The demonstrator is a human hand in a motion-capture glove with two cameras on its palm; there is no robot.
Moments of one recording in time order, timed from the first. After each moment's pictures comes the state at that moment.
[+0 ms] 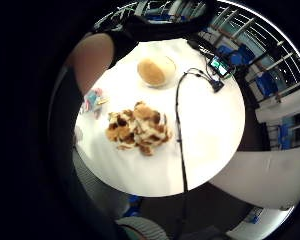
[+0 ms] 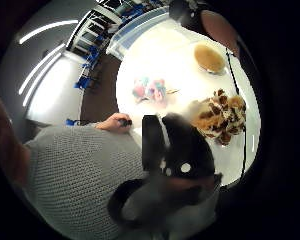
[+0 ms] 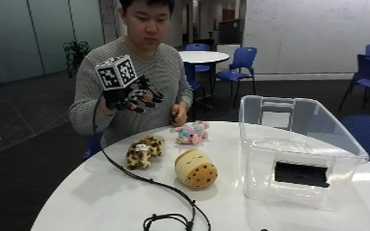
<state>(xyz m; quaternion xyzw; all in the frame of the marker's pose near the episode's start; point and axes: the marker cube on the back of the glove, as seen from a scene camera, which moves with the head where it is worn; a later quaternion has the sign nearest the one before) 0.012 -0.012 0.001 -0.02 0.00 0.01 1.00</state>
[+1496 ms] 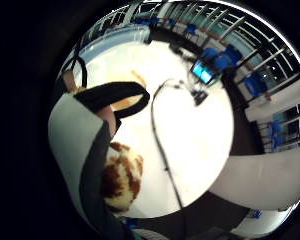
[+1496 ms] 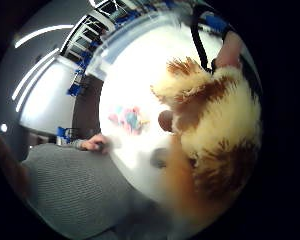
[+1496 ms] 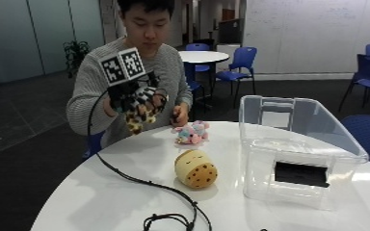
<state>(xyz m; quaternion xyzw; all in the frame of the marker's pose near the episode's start) 0.070 -0.092 -0.023 0.04 0.06 0.02 1.00</state>
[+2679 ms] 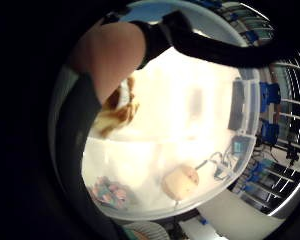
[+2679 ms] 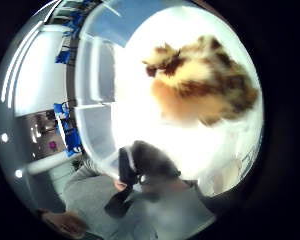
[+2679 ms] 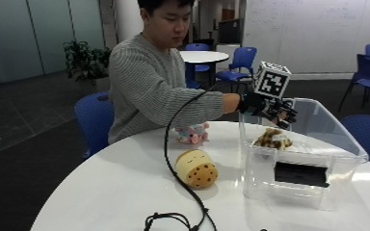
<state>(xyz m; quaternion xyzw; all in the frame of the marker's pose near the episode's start) -0.120 -0.410 0.140 -0.24 0.07 -0.11 0.96</state>
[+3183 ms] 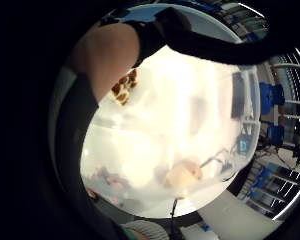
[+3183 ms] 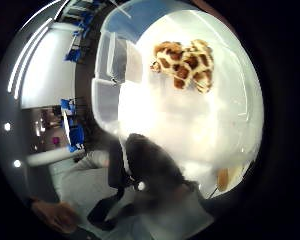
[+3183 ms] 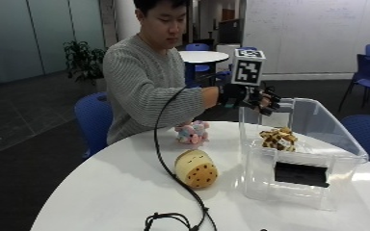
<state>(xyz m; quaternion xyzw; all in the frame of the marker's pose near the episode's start) -0.092 -0.368 0.080 -0.17 -0.01 -0.10 0.98</state>
